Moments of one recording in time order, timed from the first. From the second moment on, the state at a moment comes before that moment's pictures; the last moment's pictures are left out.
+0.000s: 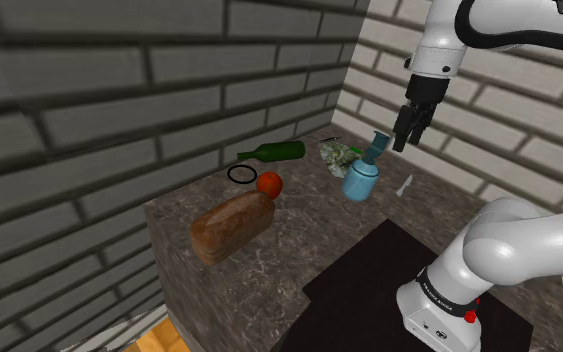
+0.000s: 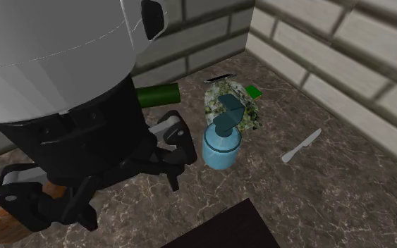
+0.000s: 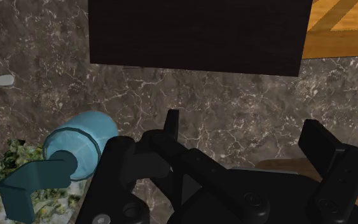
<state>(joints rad) 0.01 -0.80 -0.02 -2.41 0.04 1.43 0.00</state>
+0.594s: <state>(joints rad) -0.04 -0.66 -0.16 -2.37 -0.05 1.56 -0.14</state>
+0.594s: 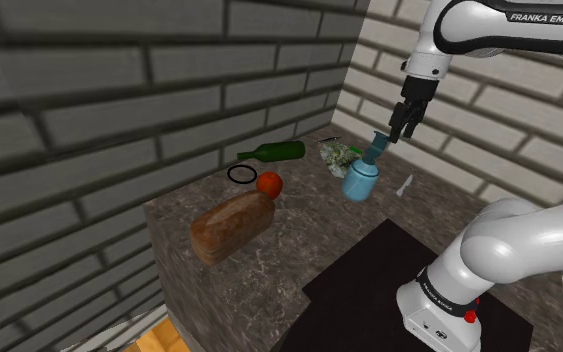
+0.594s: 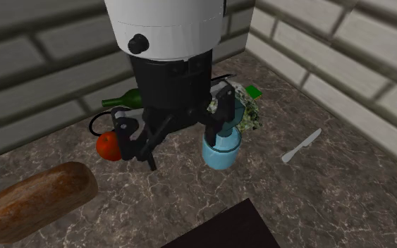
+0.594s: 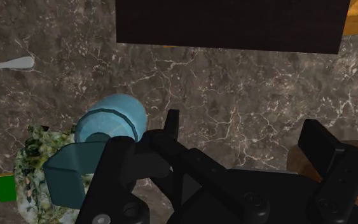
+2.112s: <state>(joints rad) -0.09 -0.15 -0.45 -2.16 -0.02 1.88 -0.50</state>
